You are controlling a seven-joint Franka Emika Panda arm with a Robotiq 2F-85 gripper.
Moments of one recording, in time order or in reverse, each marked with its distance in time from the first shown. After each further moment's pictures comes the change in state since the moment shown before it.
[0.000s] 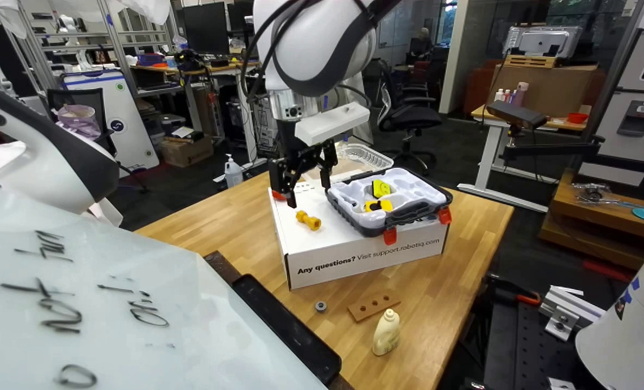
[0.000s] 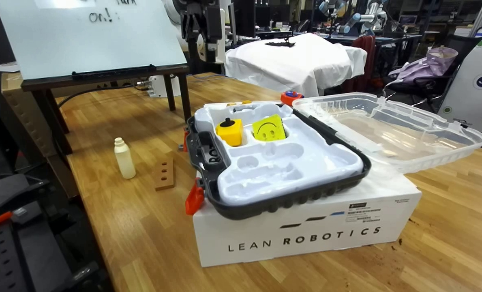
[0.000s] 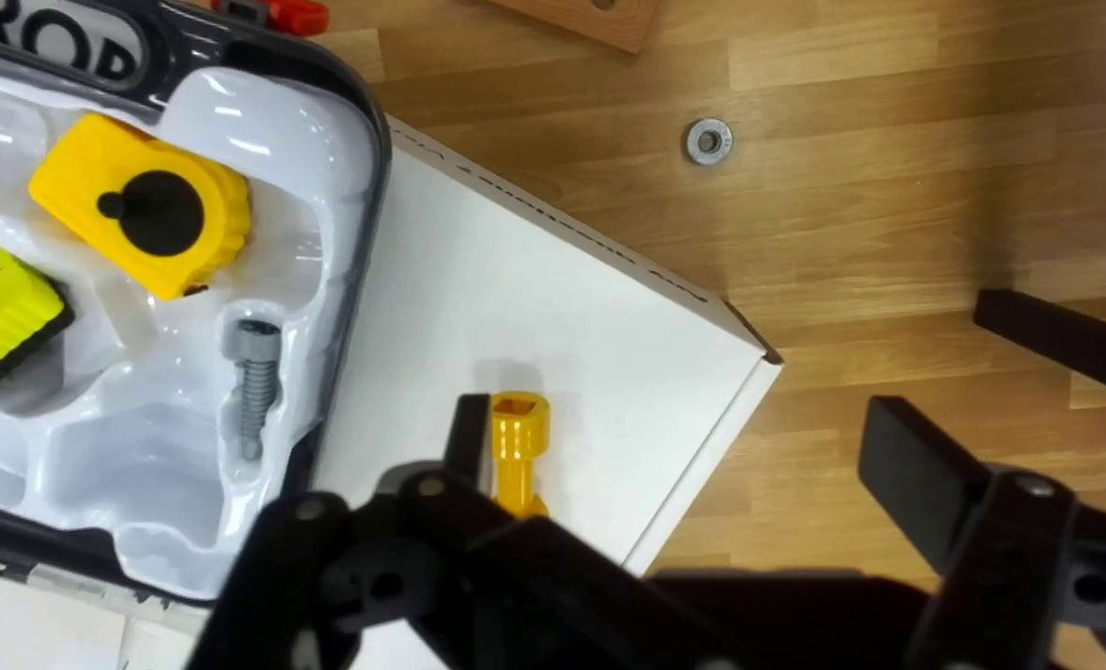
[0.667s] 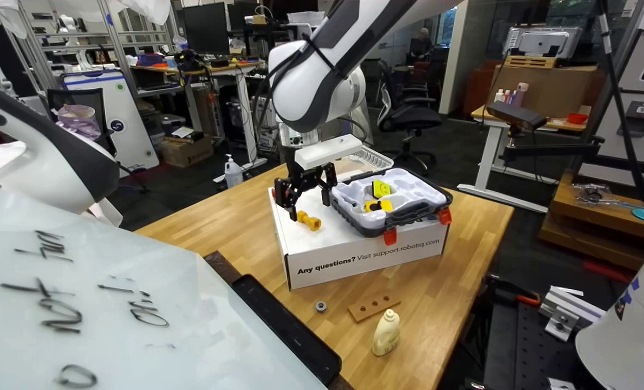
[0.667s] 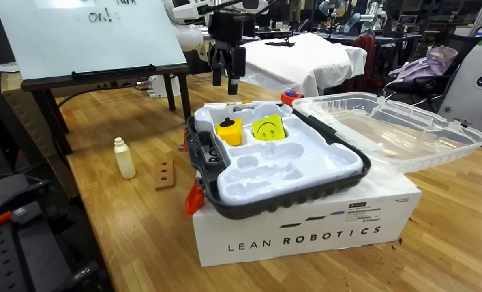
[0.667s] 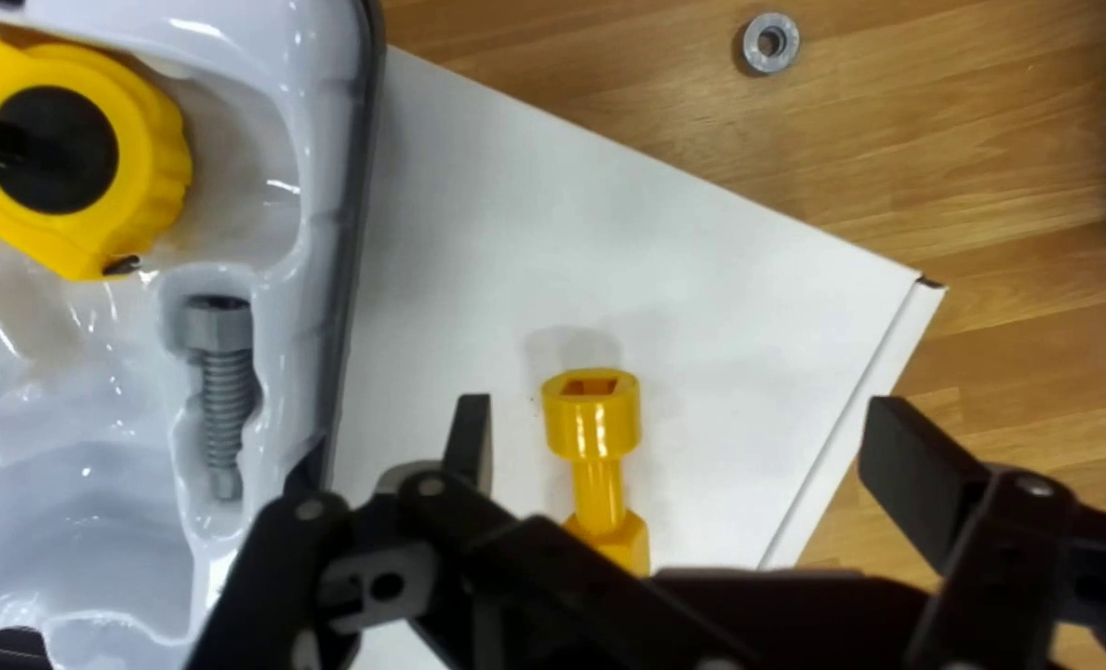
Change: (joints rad) arm -0.011 0.188 -0.083 0.086 0.091 0.084 -0.048
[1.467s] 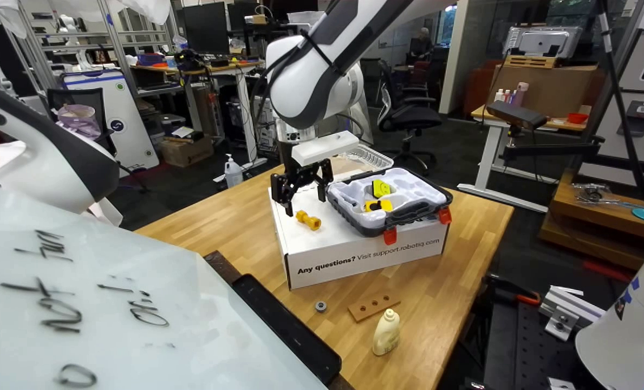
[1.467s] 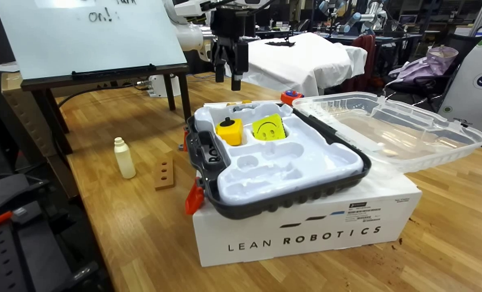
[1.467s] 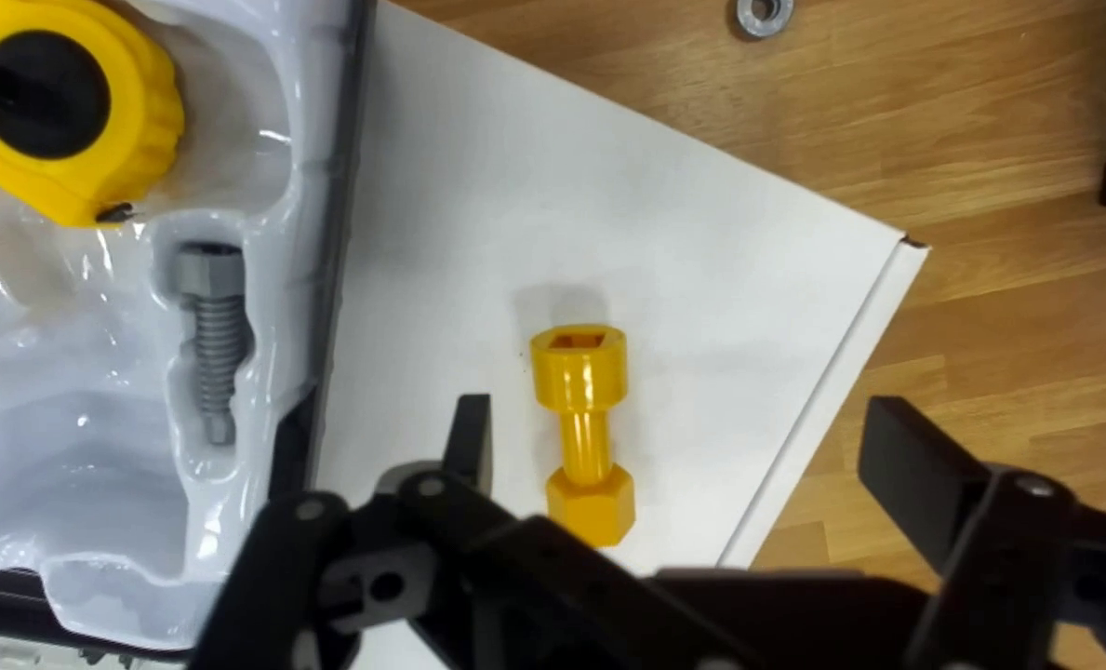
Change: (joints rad) arm 0.004 0.000 -0.003 0.016 -0.010 0.014 -0.004
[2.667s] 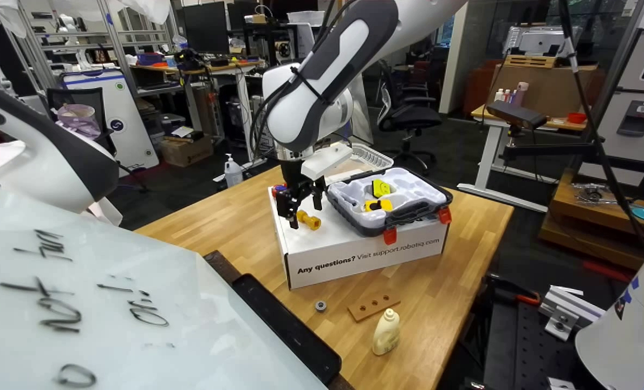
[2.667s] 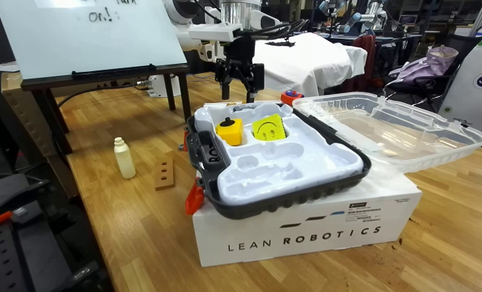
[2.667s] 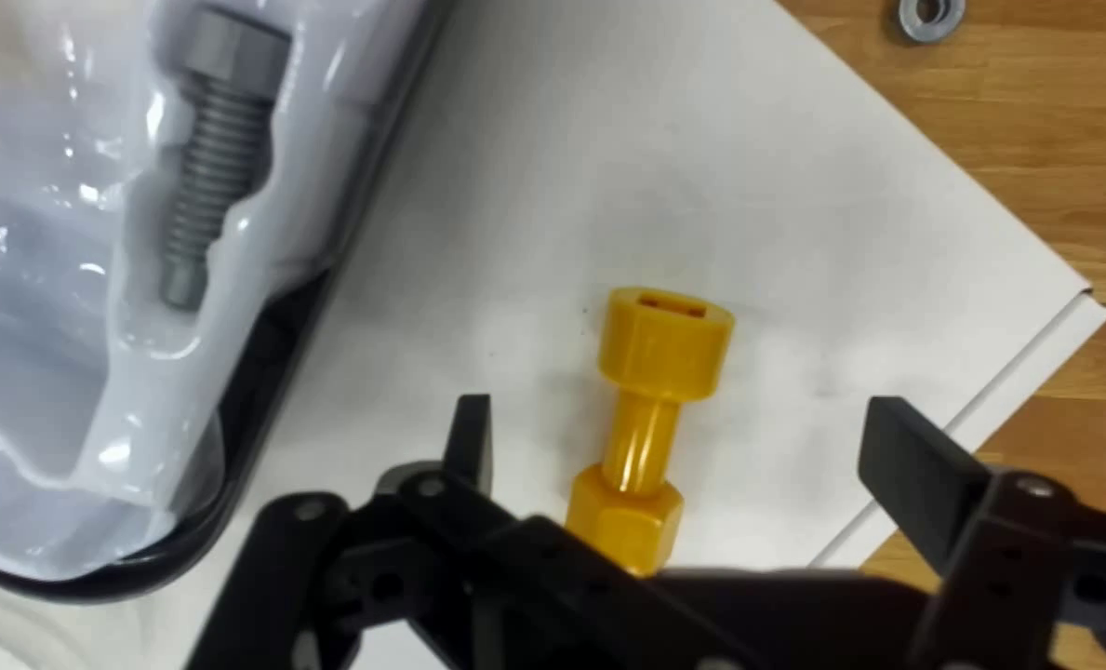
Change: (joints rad) arm -0.018 0.137 -0.001 0.091 -0.033 0.010 -0.258
